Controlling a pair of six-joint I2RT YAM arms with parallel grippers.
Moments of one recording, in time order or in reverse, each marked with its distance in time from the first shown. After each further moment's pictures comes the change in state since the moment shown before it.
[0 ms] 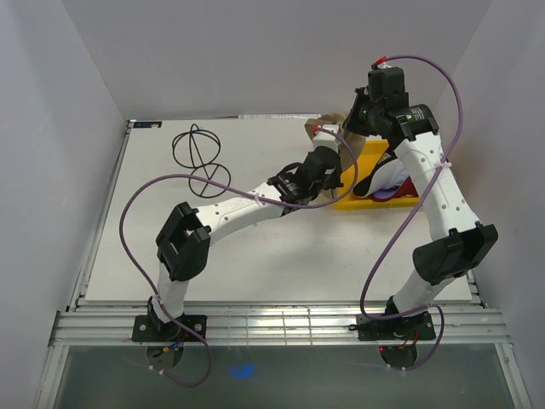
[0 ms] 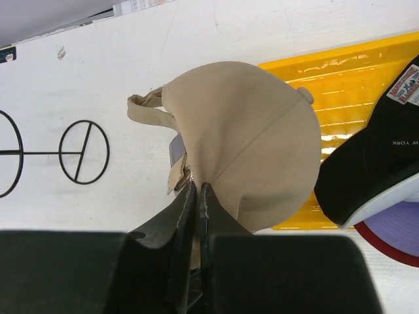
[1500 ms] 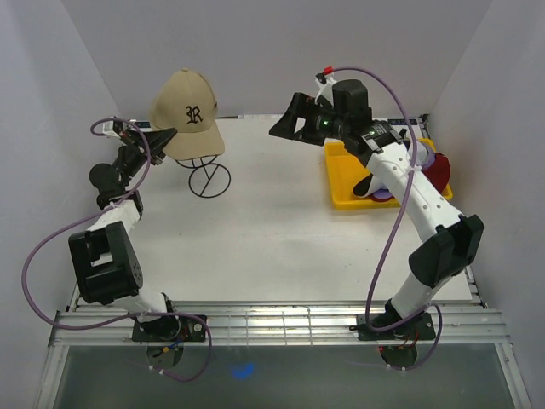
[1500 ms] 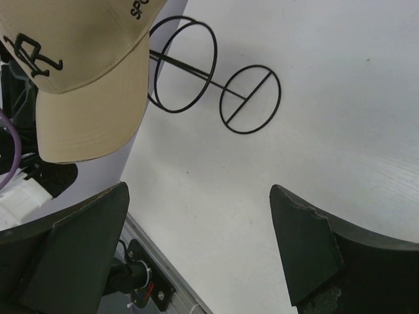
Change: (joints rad) left arm 1.267 -0.457 -0.840 1.357 1.311 -1.418; right arm 0.161 -0.016 -0.168 0.376 -0.430 0.113
